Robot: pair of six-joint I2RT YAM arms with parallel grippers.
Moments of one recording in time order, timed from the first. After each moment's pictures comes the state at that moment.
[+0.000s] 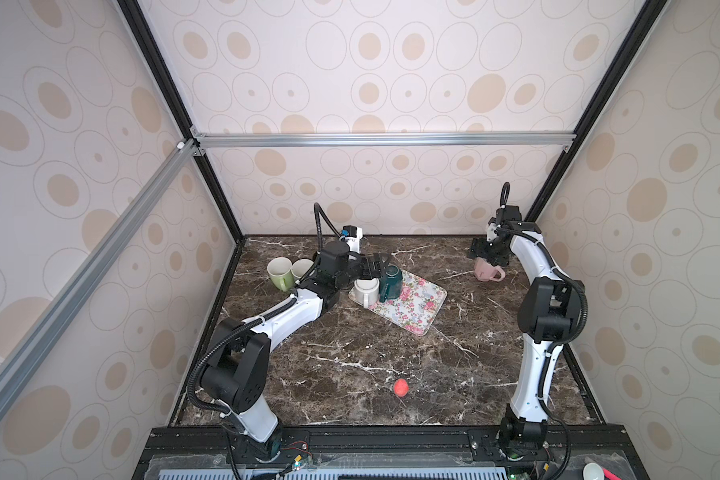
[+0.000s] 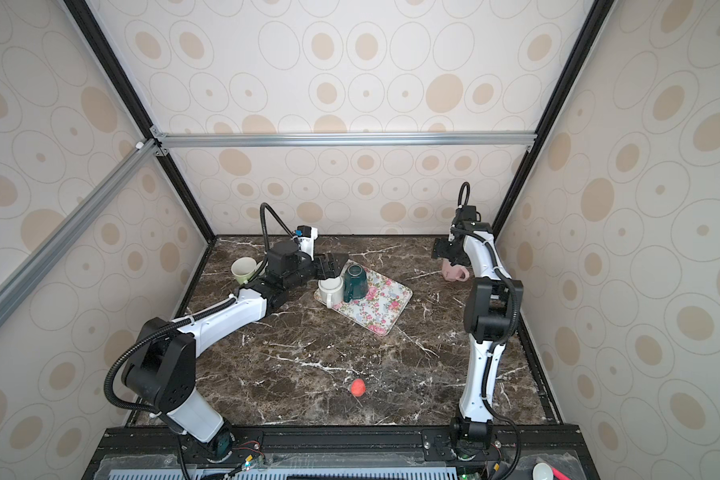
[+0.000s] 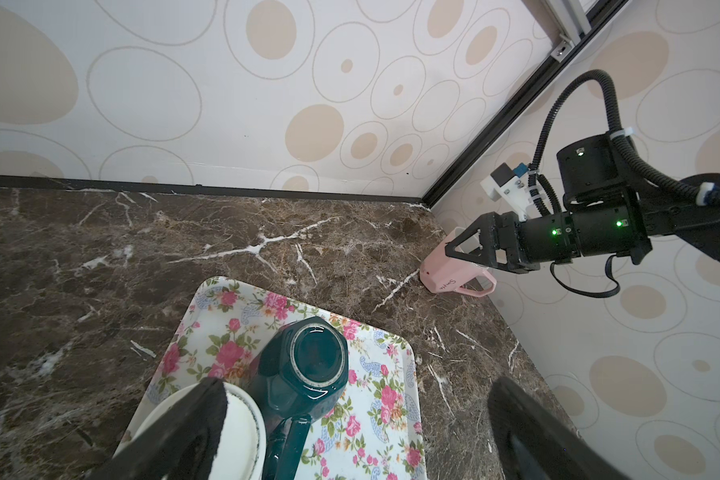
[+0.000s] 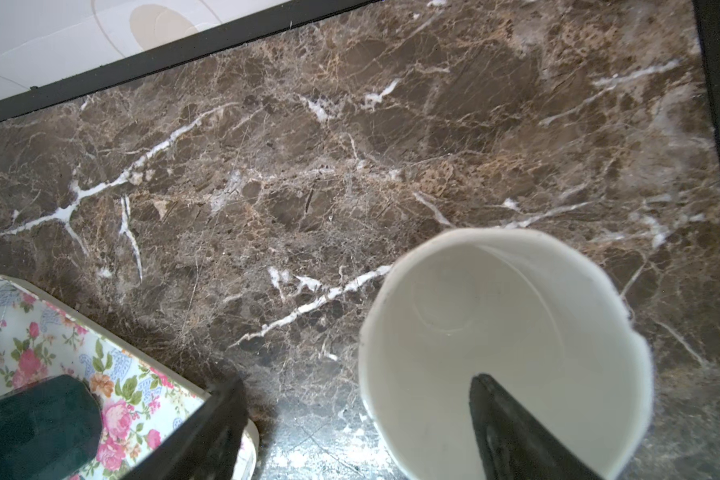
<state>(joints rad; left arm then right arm) -0.48 1.66 1.16 0.21 0.22 -0.48 -0.08 2.20 2.05 -0.93 -0.13 0.14</state>
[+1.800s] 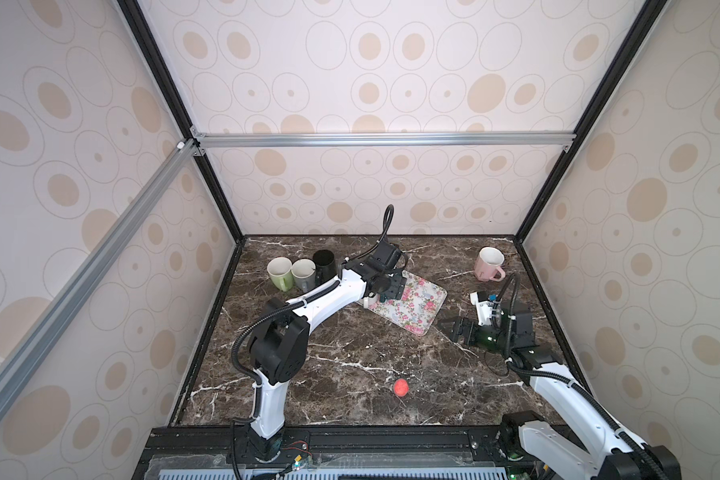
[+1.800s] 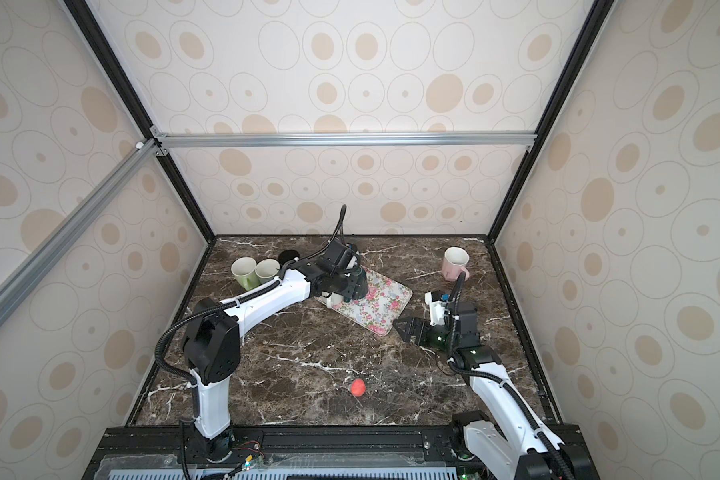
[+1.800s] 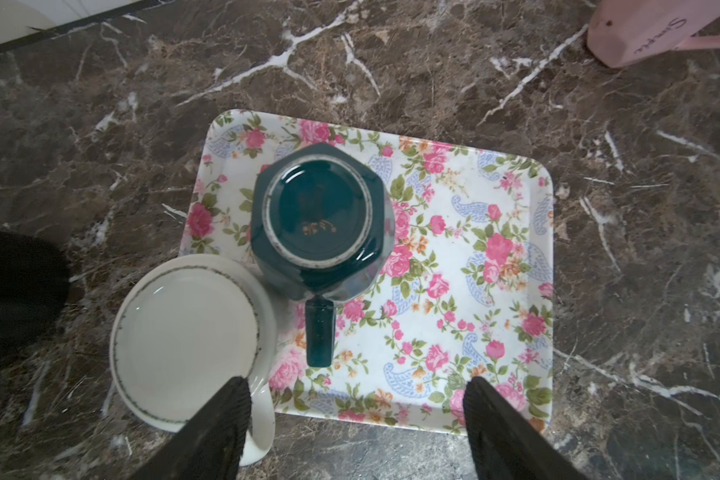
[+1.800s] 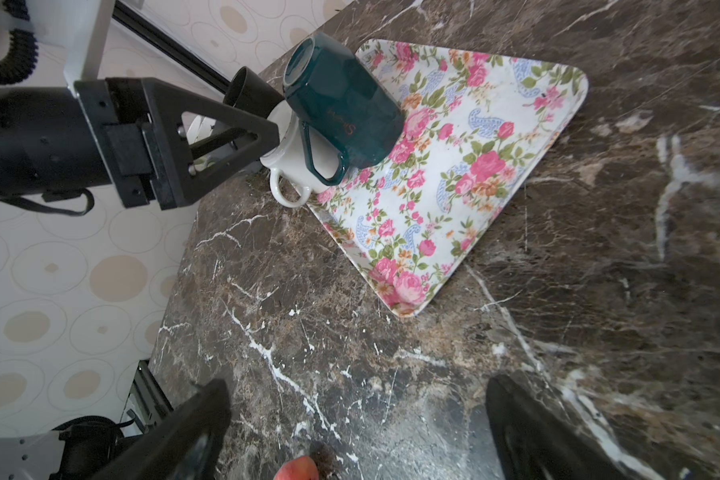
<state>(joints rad) -0.69 1.96 1.66 -0.61 -0.11 -0.24 0.13 0.92 0.45 -0.15 -0.58 0.48</state>
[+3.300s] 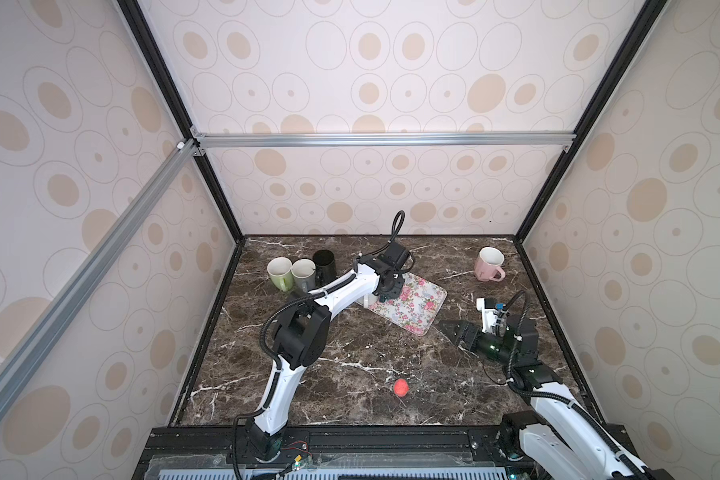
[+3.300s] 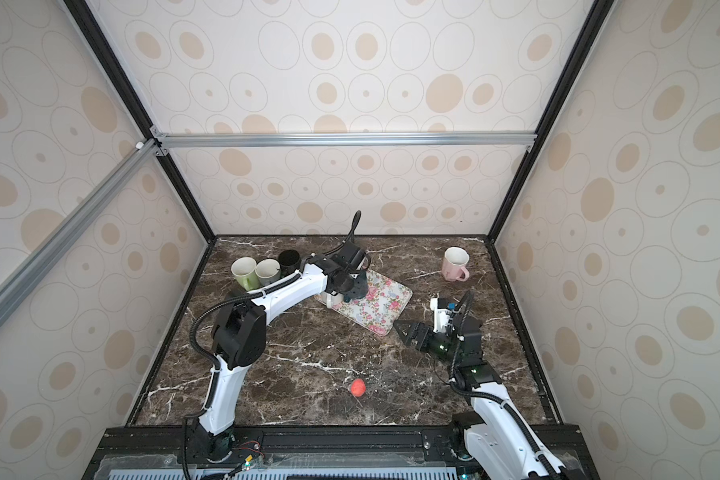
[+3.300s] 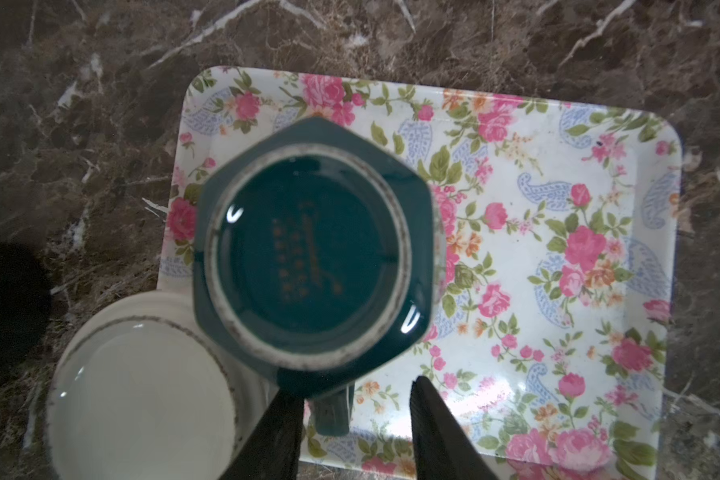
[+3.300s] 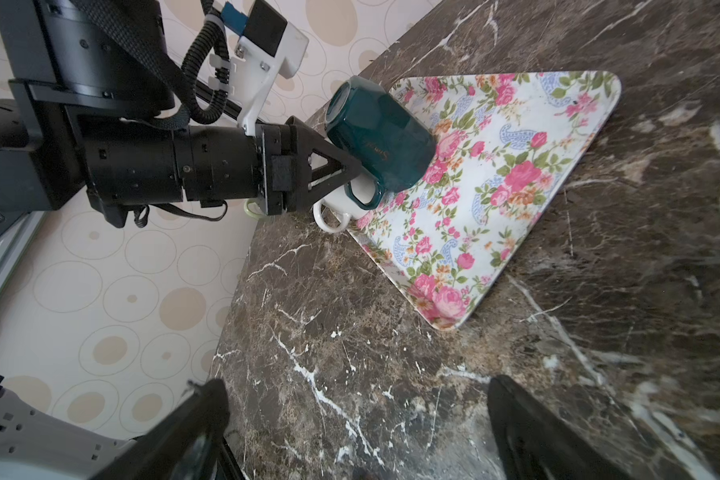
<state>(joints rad) -0.69 2.18 1.87 -0.76 -0.16 -0.20 0.13 0.80 0.32 0.05 -0.61 0.65</state>
